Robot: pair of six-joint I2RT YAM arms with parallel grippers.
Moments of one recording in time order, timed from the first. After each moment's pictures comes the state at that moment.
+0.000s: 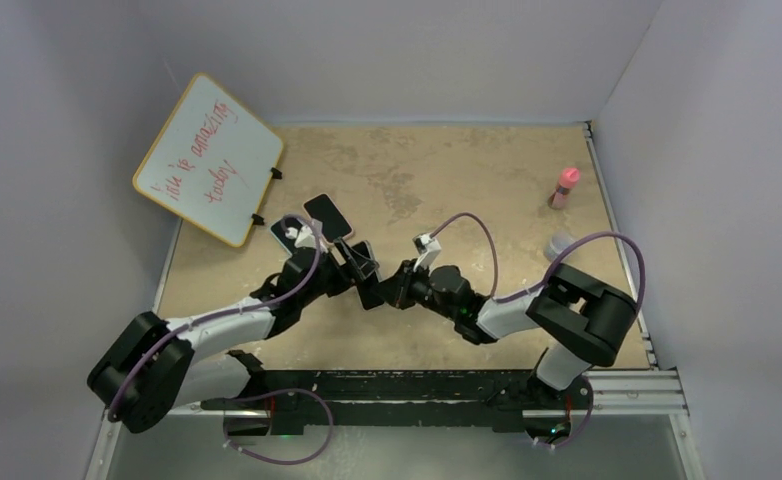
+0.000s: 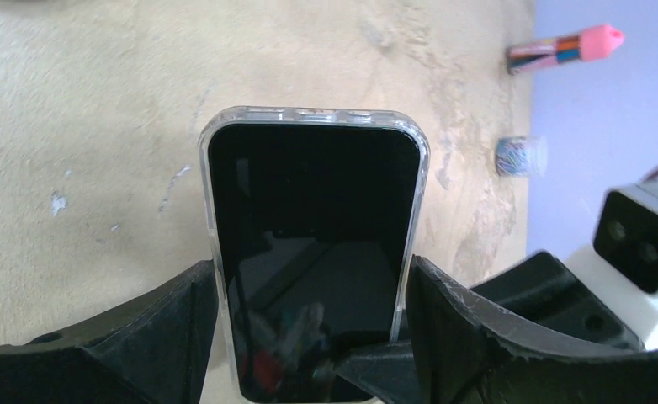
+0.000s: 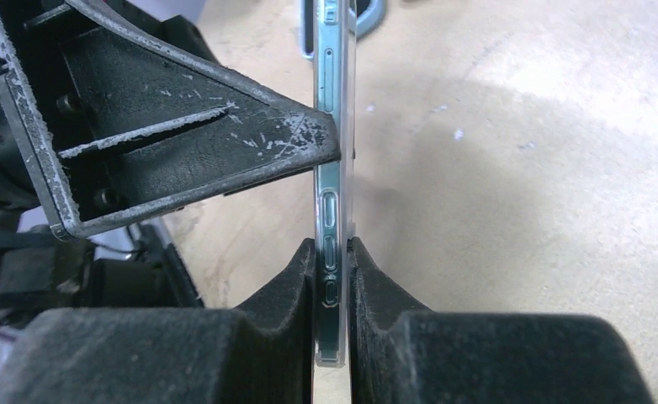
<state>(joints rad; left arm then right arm) -0.65 1.21 0.35 0.36 -0.05 -1.05 0.96 1.63 0.43 0.90 0.02 0.80</state>
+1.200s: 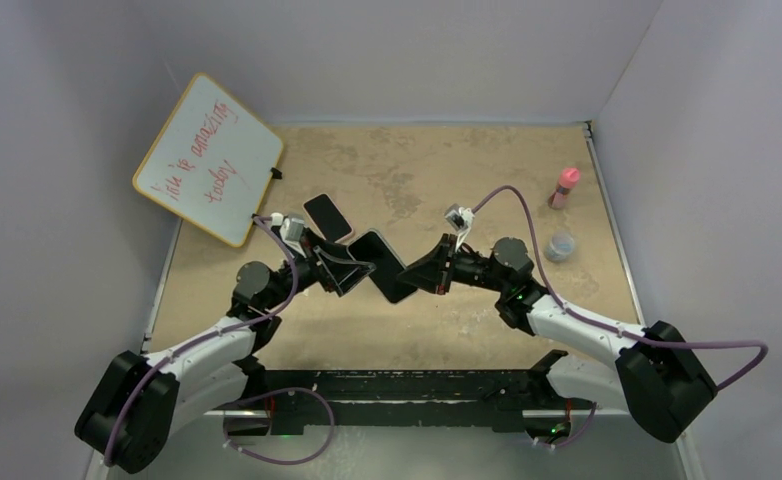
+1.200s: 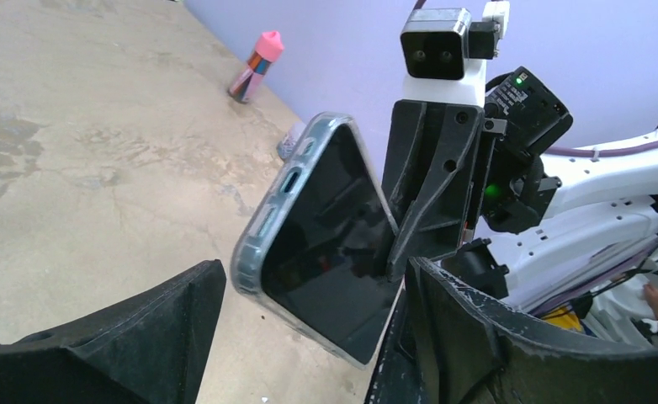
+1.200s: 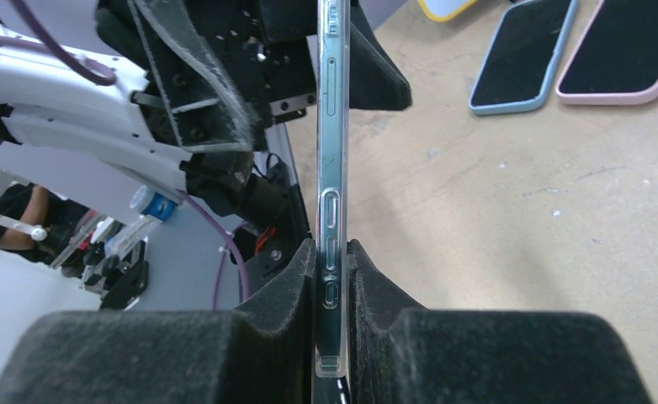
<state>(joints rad) -0.48 0.97 0.20 0.96 0.52 -0.76 0.63 1.13 0.41 0.70 -0.68 0.67</state>
